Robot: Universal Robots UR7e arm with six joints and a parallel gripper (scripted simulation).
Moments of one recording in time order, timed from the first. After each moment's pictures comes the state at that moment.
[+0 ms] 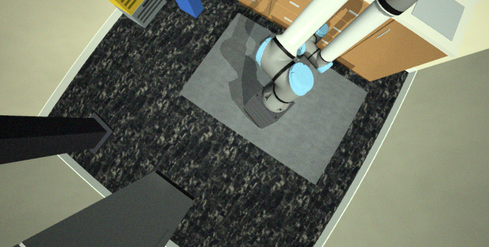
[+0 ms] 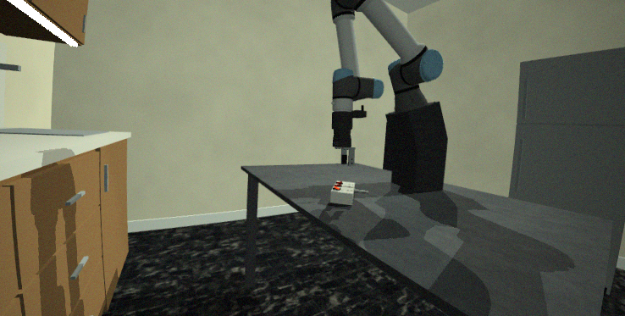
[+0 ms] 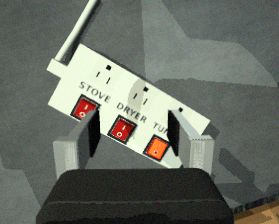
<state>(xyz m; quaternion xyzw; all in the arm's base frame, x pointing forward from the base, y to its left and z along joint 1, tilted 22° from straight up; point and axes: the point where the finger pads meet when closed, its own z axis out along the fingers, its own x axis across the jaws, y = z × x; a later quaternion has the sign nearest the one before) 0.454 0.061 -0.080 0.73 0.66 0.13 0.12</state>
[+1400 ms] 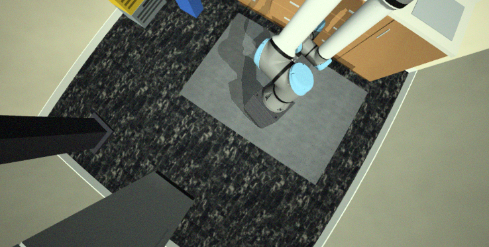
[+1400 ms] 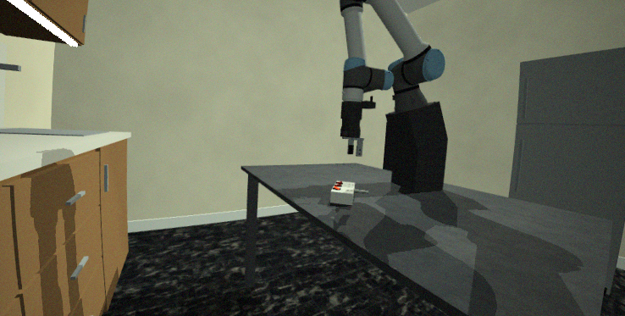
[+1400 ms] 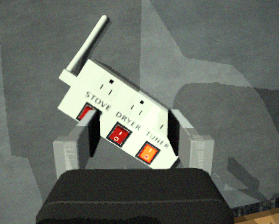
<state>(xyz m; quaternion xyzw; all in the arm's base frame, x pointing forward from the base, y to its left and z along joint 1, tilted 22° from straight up) 0.421 0.074 -0.055 0.71 0.68 0.11 0.15</state>
